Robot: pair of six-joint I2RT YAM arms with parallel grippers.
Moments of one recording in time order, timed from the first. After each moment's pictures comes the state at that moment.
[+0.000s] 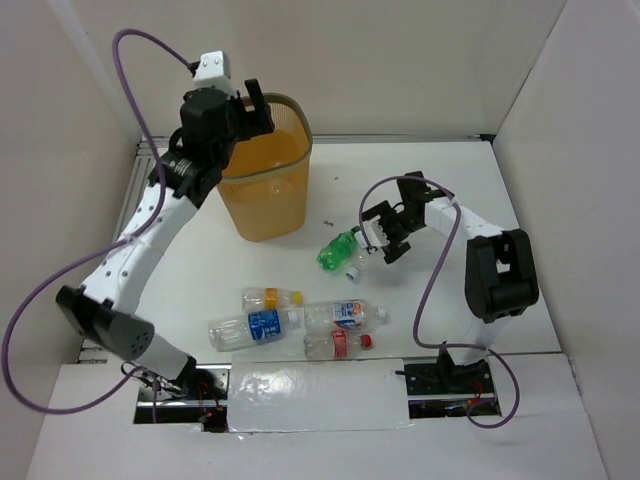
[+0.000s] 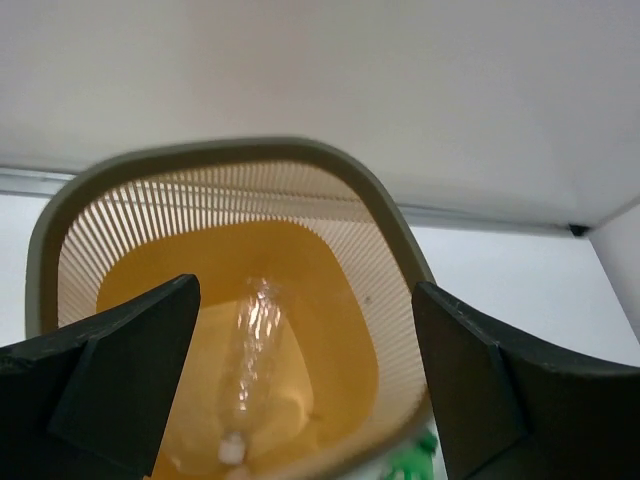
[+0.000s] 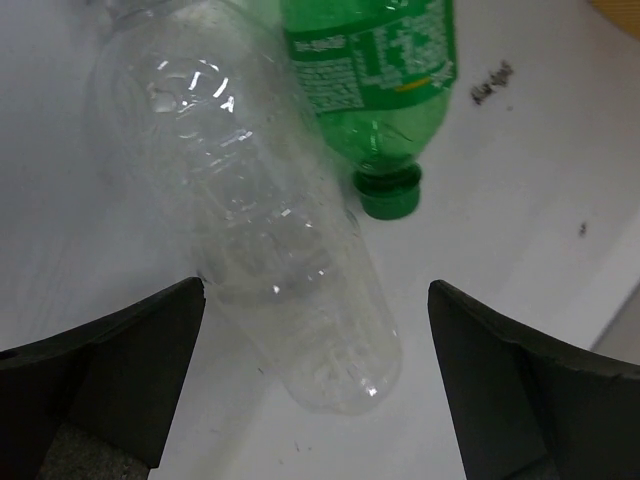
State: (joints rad) left arm -0.41 1.55 1.79 -0.37 -0.36 -0.33; right arm 0.21 1.69 1.15 -0.68 -0.56 -1.92
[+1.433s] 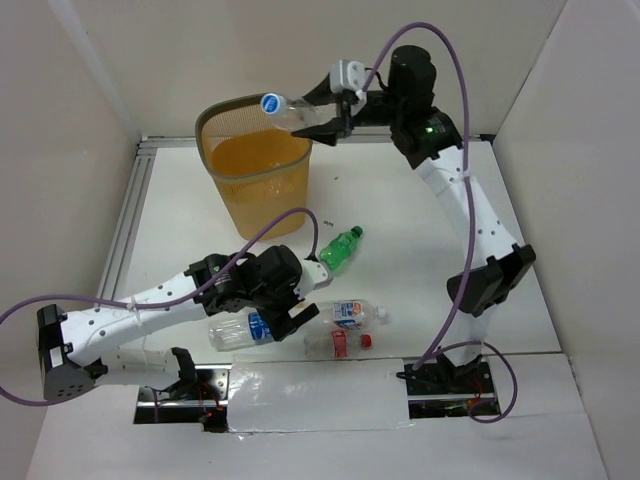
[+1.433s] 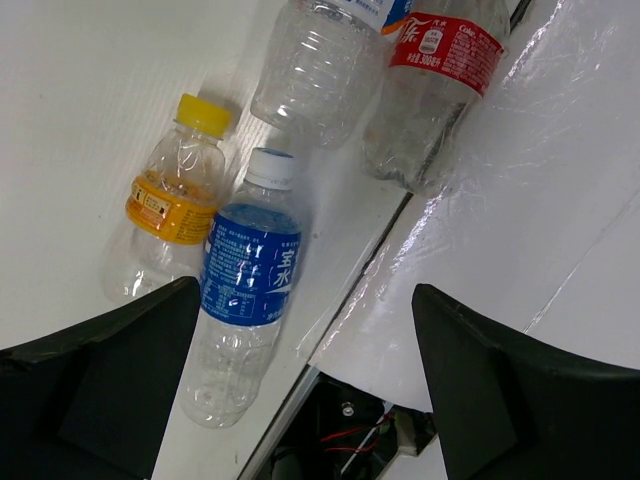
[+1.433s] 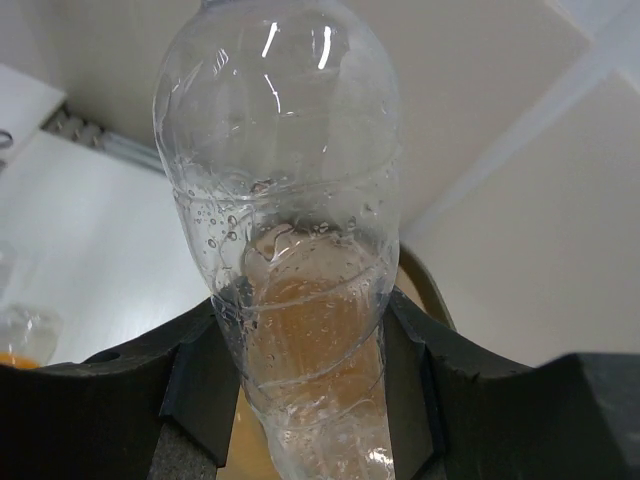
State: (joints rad) left arm -1.06 1.19 1.14 -0.96 -0.01 -0.04; right arm 0.43 1.78 2.15 -0.38 -1.13 -0.60
